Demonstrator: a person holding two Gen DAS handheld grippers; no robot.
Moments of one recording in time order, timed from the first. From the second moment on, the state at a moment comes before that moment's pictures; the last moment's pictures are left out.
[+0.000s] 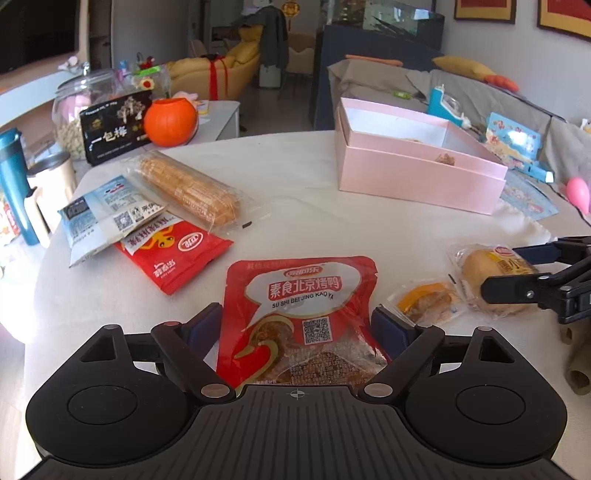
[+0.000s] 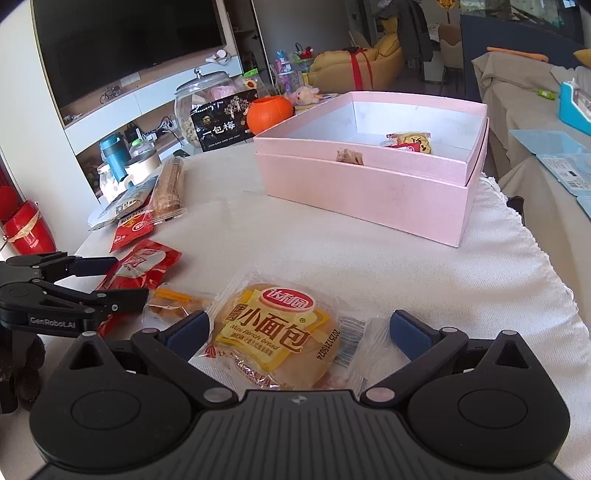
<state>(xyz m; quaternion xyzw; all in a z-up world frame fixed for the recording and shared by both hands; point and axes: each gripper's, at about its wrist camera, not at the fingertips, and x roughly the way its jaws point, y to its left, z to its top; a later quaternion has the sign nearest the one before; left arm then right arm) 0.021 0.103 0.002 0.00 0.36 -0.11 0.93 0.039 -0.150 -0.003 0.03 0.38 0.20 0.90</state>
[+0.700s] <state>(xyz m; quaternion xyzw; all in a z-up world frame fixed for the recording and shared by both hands) 0.013 0.105 0.000 -0.01 0.34 -0.10 0.93 -0.005 -0.083 0.026 -0.18 0.32 0.23 0.90</state>
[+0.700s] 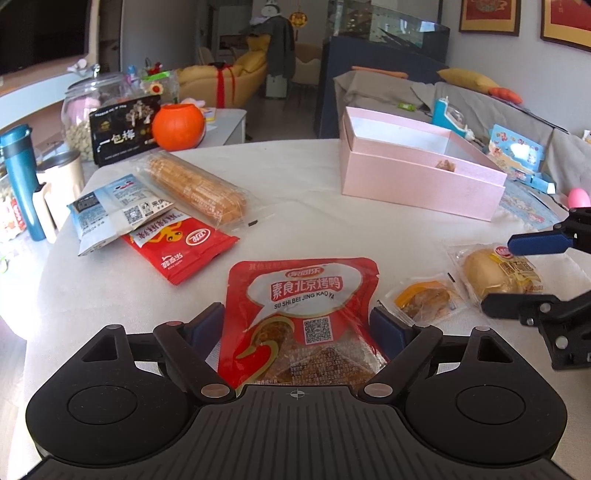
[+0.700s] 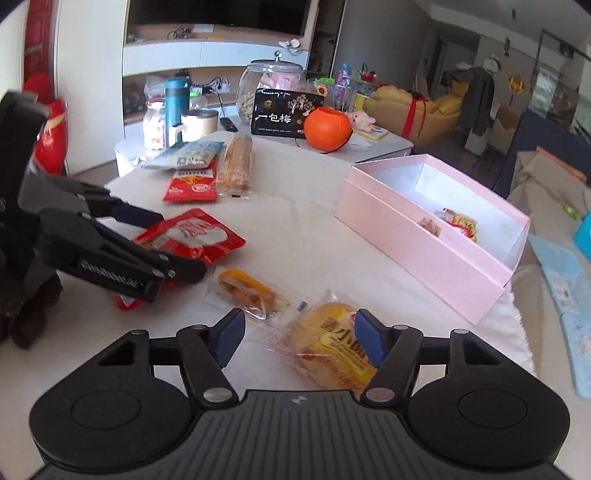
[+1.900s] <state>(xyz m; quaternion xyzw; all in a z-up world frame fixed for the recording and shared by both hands) 0.010 0.130 0.003 -0.07 0.33 -0.03 0.94 0.070 -0.046 0.019 -0.06 0.39 0.27 0.88</state>
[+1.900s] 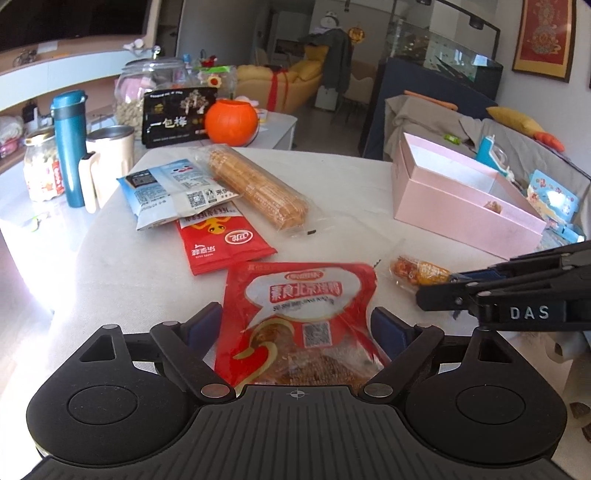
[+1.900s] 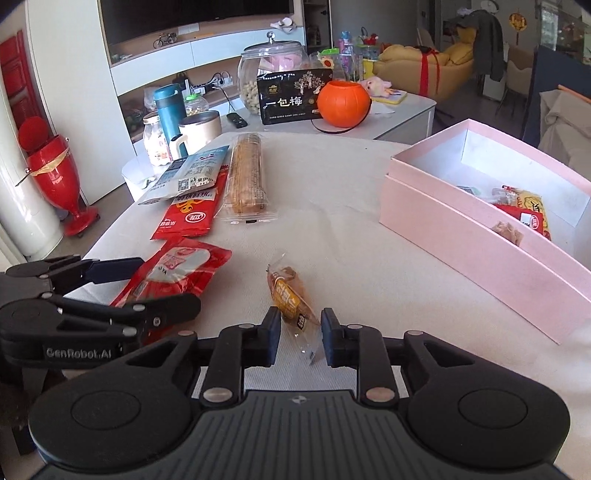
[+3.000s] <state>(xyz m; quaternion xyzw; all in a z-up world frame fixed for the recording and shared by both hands) 0.007 0.096 0.063 0.00 0.31 -0.09 0.95 0.019 -0.175 0.107 -0.07 0.36 0.21 0.91</state>
